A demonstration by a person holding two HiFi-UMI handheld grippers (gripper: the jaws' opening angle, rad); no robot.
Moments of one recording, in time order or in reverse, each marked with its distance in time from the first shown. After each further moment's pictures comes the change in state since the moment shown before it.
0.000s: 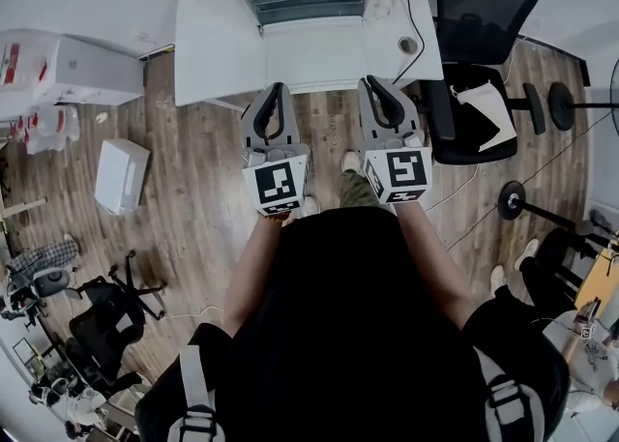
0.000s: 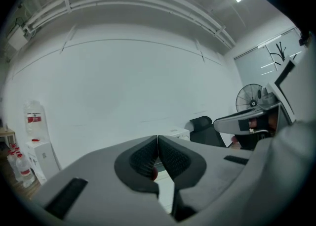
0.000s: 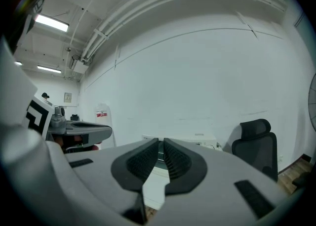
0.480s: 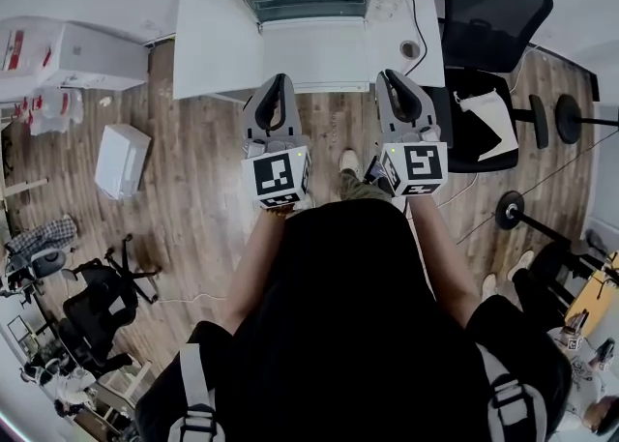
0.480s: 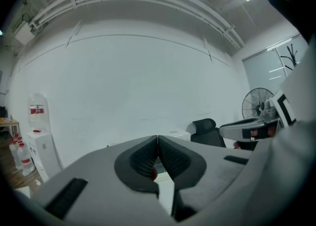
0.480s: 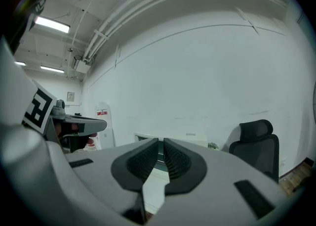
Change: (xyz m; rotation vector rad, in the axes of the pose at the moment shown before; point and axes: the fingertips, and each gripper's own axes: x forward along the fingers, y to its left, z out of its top) left arm 0.035 -0.021 0.004 -0.065 0.023 0.050; right arm 0.011 -0.066 -0.010 -0.016 0.007 0.036
